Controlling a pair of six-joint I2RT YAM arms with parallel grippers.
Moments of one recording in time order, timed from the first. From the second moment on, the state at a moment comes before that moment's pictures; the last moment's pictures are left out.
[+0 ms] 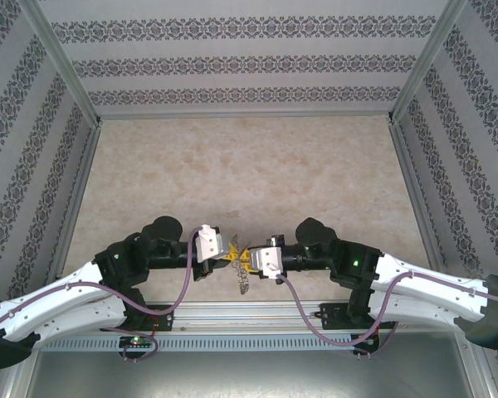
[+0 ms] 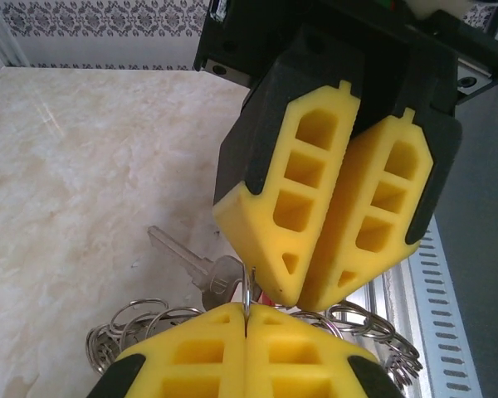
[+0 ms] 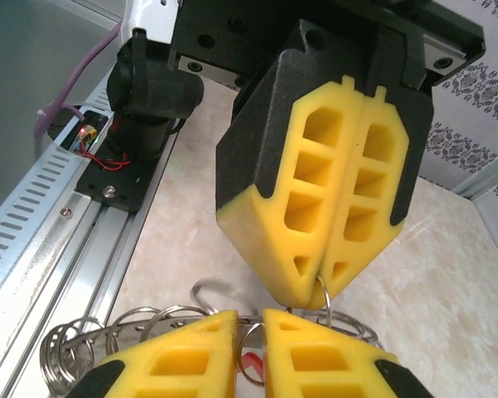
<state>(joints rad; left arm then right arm) -0.99 0.74 0.71 -0.38 0.32 0.21 1.14 0.85 0.67 -0.19 -0.32 -0.58</state>
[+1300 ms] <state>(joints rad) -0.99 0.66 0.64 -0.21 0.32 0.24 1.13 0.78 0.69 -0.07 -0.30 -0.35</state>
